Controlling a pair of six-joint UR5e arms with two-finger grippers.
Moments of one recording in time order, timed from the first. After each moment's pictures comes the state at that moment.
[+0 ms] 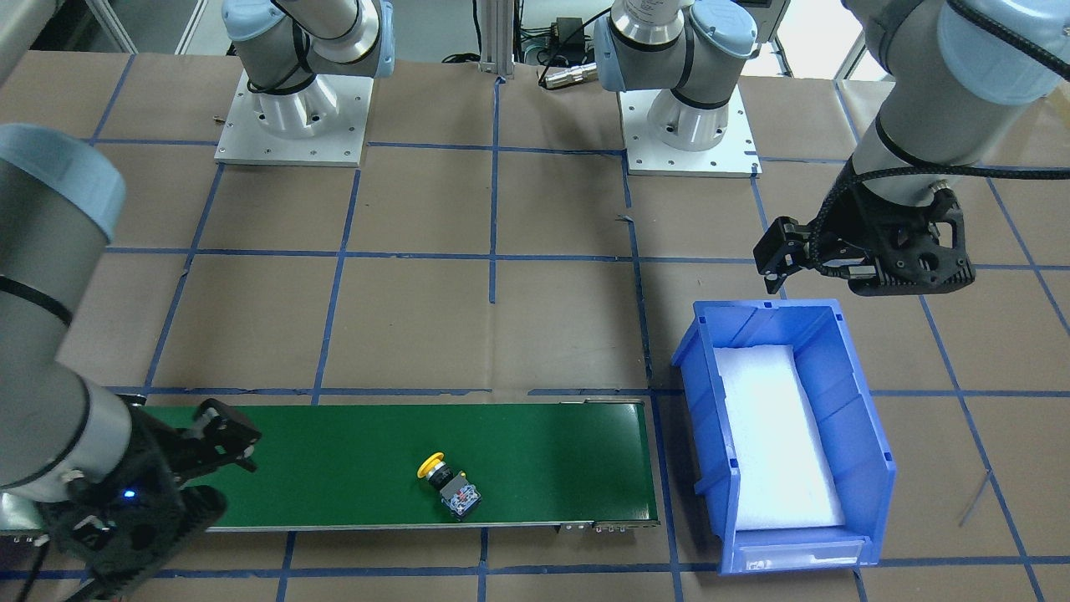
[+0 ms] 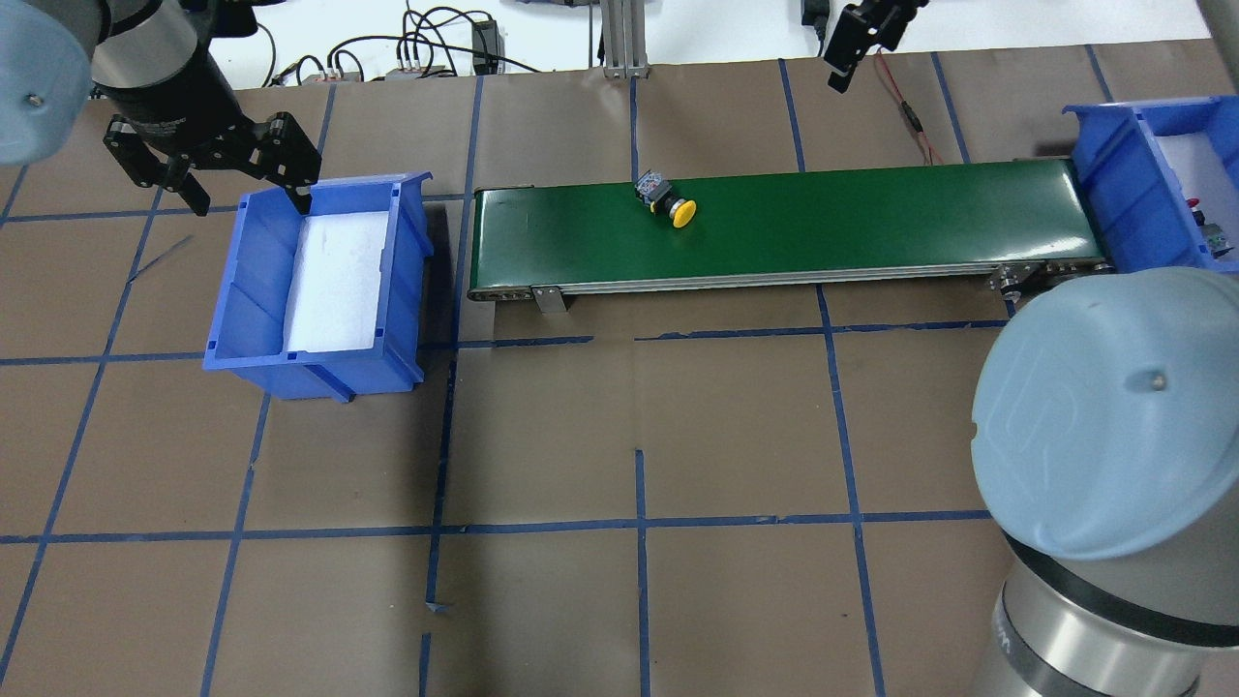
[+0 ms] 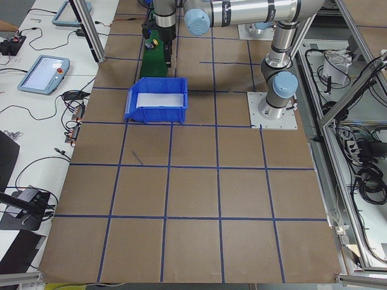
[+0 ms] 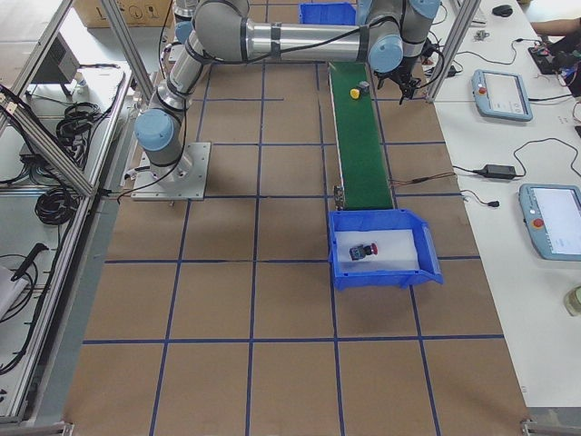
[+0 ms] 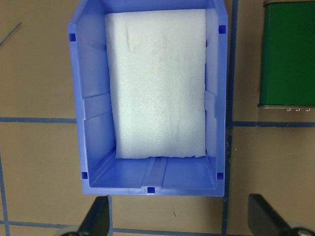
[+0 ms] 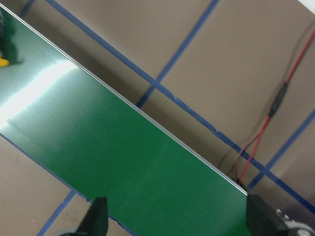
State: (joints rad) left arm -1.44 -1.70 -1.50 -1.52 1.66 0.11; right arm 1.56 -0.92 0.93 -1.58 -1.50 -0.80
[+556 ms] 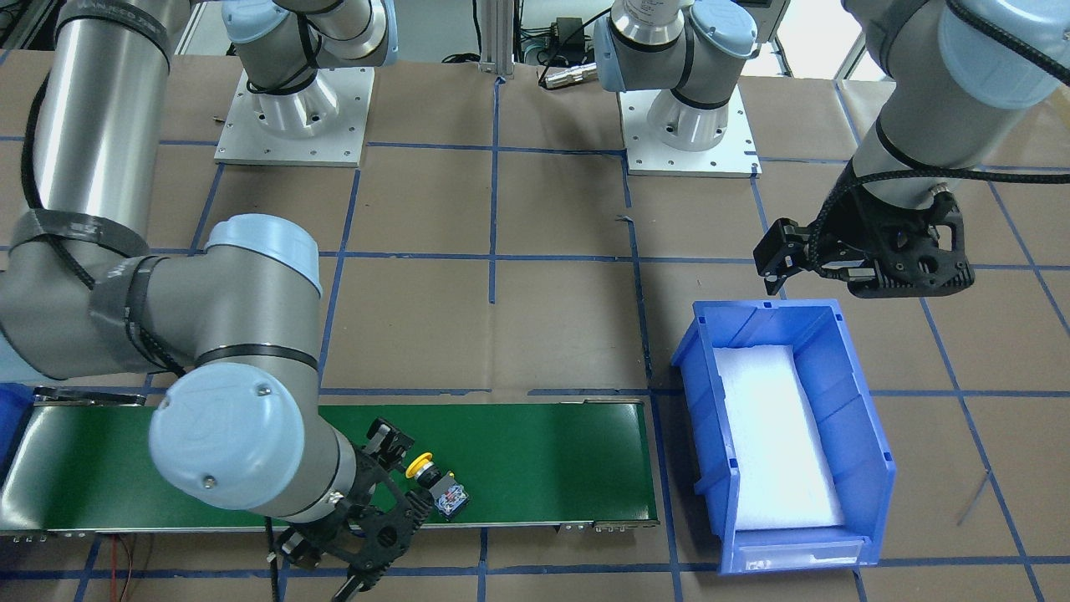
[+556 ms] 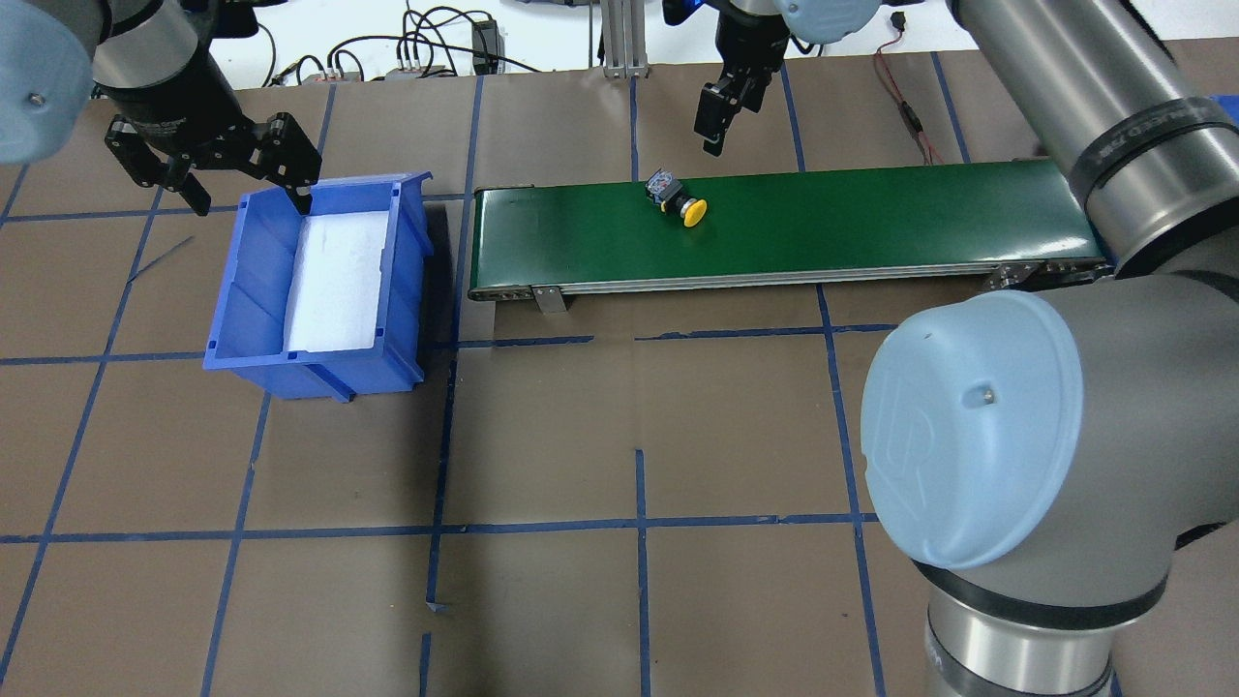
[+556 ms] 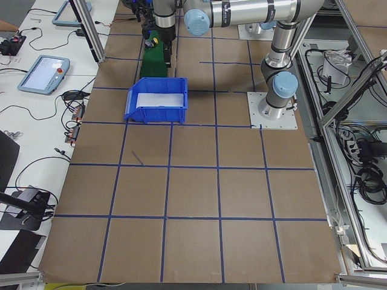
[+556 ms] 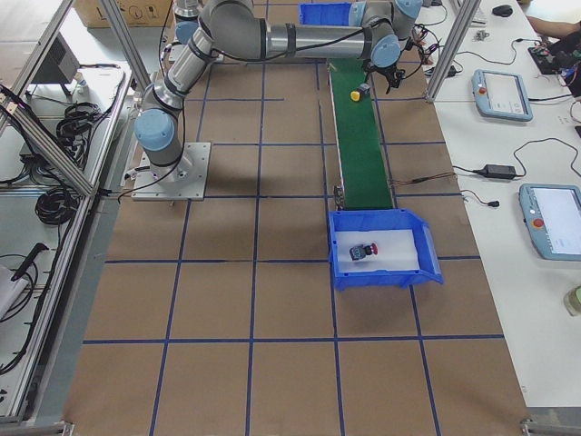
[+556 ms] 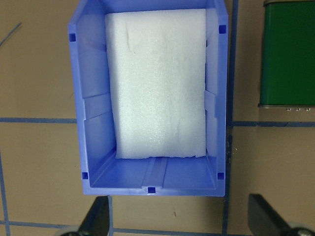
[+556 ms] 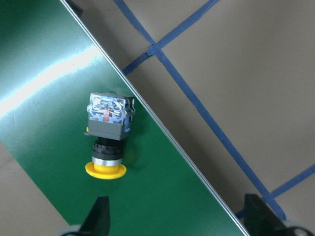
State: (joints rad) left arm -1.44 -1.70 -1.50 -1.52 1.65 0.12; right arm 1.71 -0.82 0.94 -1.63 -1.49 -0.80
